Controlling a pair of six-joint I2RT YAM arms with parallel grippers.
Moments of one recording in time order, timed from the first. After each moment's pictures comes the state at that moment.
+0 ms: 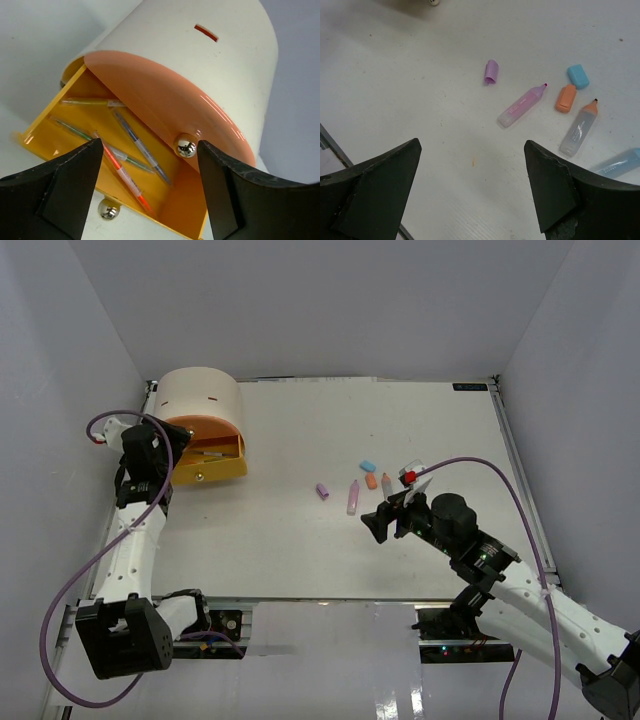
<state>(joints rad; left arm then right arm) 0.14 1.08 0.87 -0.17 -0.18 -0.84 0.79 0.66 0.51 -0.12 -0.01 0.16</state>
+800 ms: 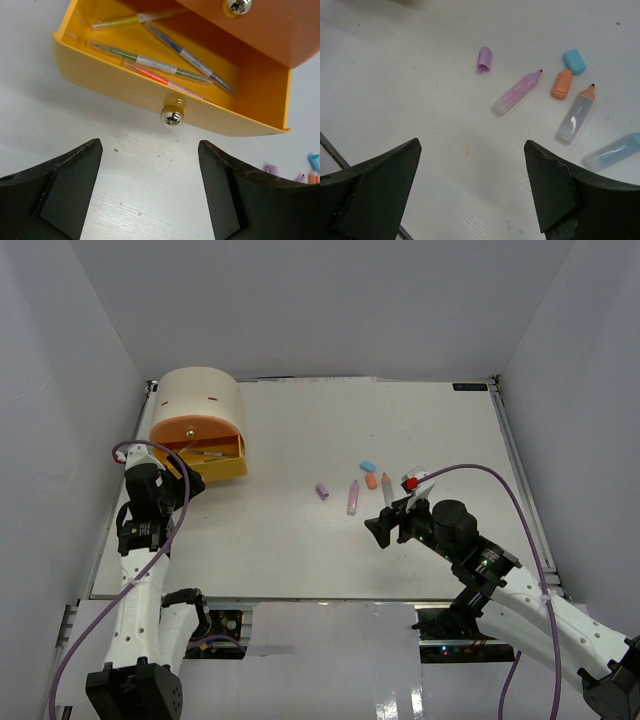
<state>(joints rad) 0.14 0.77 0.70 -0.40 -0.04 -0.43 0.79 0.61 0.45 -0.14 0.01 0.16</state>
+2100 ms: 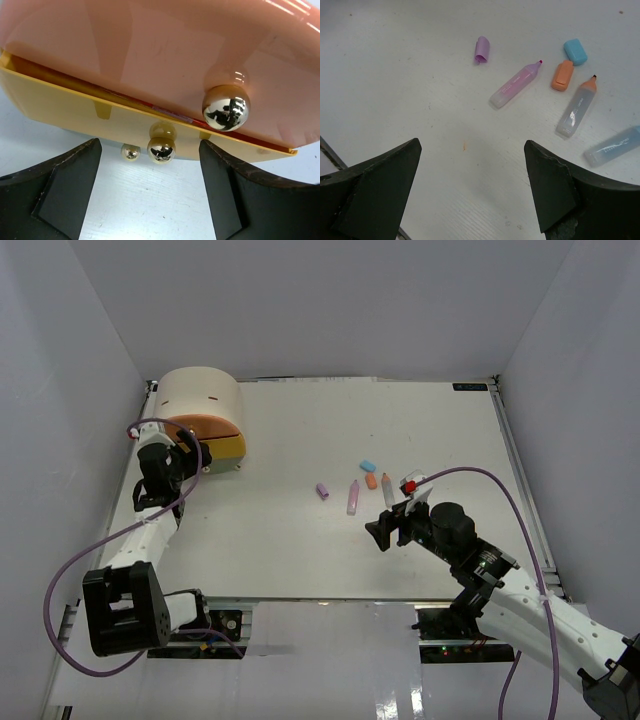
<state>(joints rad) 0.14 1.19 0.63 0.24 0.04 -0.42 0.79 0.61 0.42 -0.13 0.01 0.16</state>
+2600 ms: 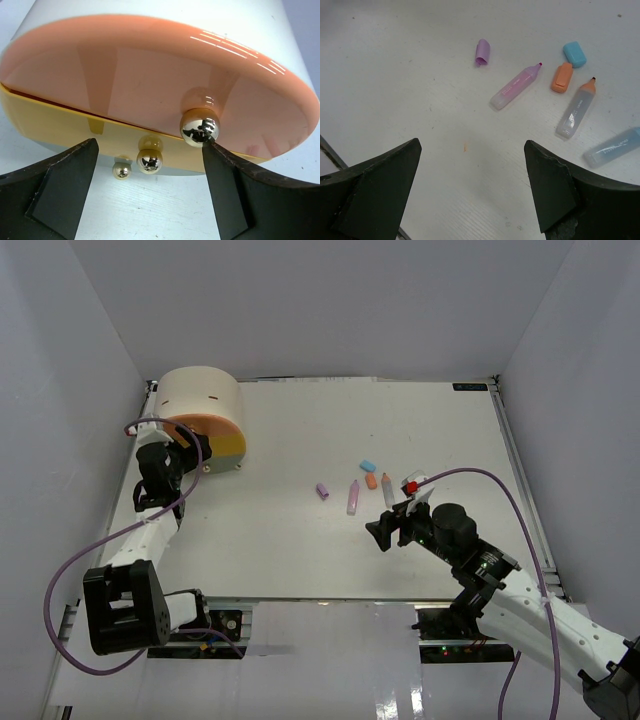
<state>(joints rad) 0.14 1.20 0.62 0.37 0.05 -0.43 0.79 0.60 0.41 -0.13 0.01 0.16</state>
